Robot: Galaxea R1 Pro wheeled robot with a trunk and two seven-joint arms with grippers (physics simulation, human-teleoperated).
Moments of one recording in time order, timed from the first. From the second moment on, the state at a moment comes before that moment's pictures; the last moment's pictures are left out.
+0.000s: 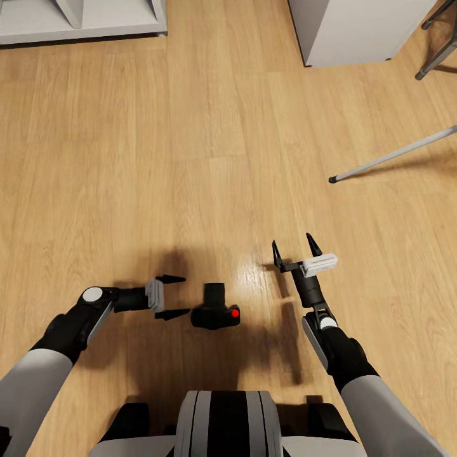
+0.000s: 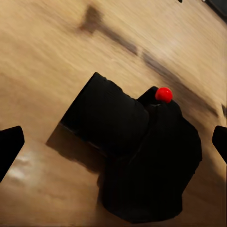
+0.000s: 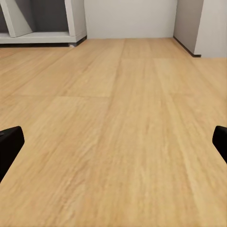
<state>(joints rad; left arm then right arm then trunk) -0.82 0.27 -0.19 -0.88 0.02 -0.20 -1.24 -0.69 -0.02 0.12 -0.93 -0.01 -0.83 0.11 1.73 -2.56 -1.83</state>
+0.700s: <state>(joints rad) -0.82 0.30 -0.19 -0.84 0.02 -0.21 -1.50 -0.69 -0.02 0.12 -0.93 -0.01 -0.83 0.11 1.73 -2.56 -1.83</state>
